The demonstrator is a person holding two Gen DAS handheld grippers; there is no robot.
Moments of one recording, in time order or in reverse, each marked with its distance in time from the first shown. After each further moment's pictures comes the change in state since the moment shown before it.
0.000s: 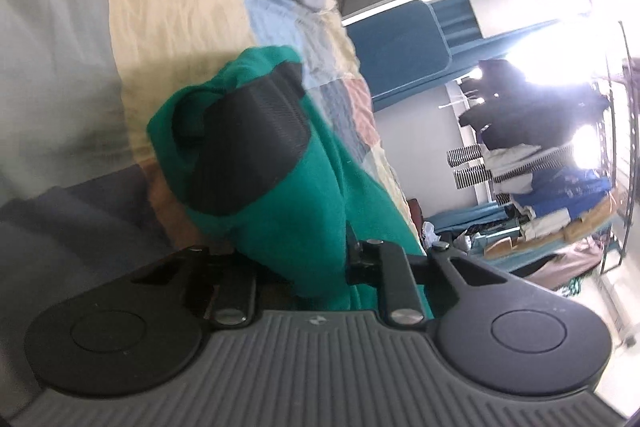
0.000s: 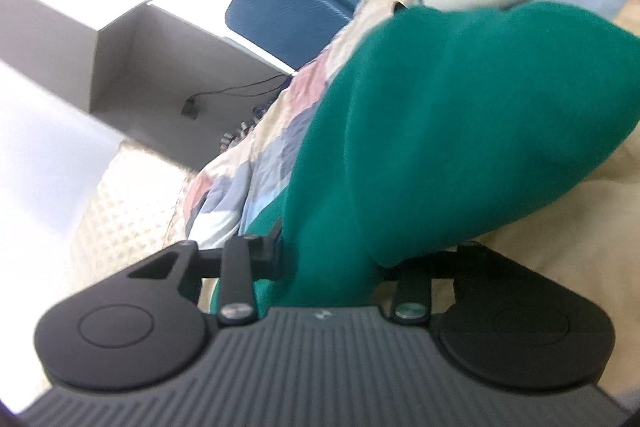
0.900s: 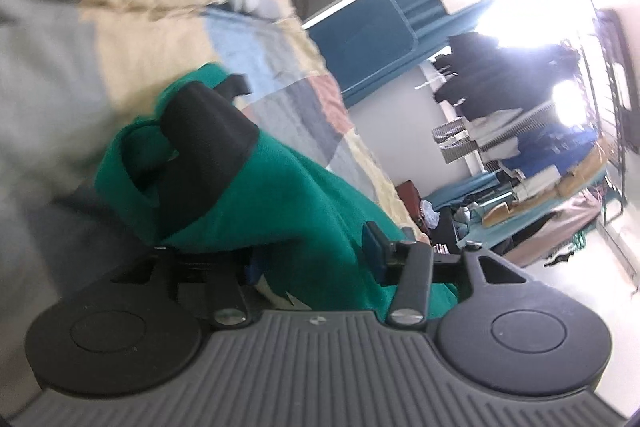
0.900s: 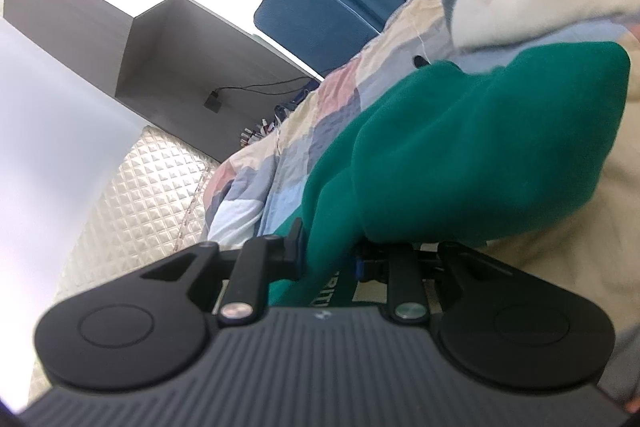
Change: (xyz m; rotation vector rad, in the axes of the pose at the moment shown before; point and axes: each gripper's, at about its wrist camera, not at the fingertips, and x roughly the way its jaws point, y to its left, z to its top) left arm -0.074 -0.041 -0.023 0.162 0.005 -0.020; right arm -0.046 0.031 0.001 -0.074 -0.011 0.023
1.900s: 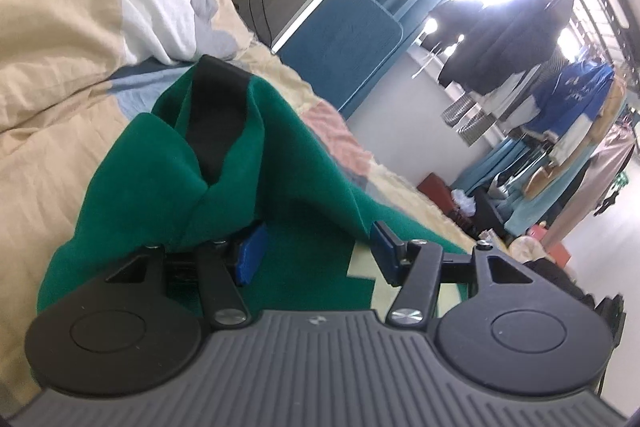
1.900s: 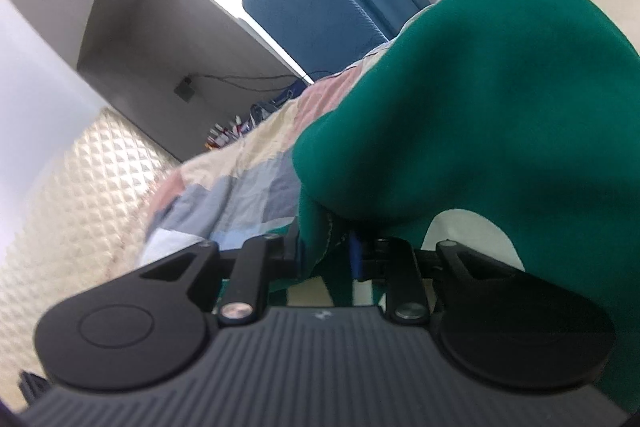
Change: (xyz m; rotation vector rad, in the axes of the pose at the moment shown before) left arm 0.203 0.013 0.100 0.295 -0.028 0.052; right arm 0.191 -0.025 0.069 -0.165 0.016 -0.068
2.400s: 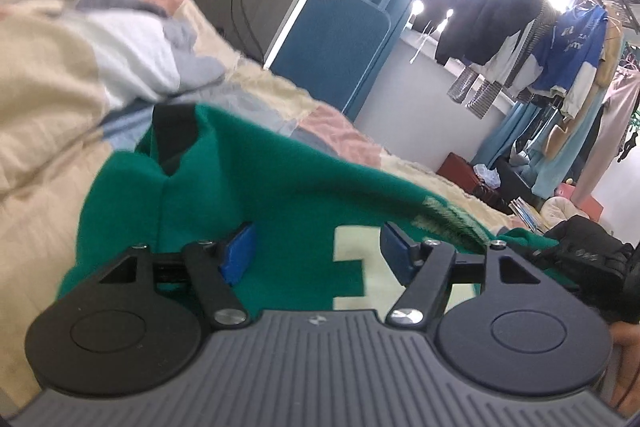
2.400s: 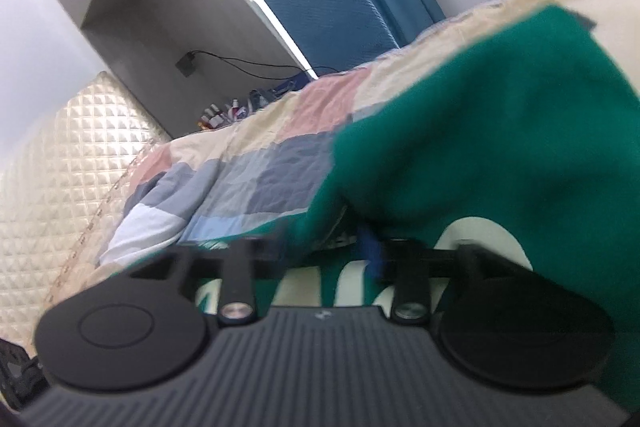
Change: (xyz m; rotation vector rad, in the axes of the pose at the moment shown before) left arm 0.002 -0.022 -0.002 0.201 -0.037 0.065; right arm 0.004 0.027 0.007 -0.133 0.003 -0.029
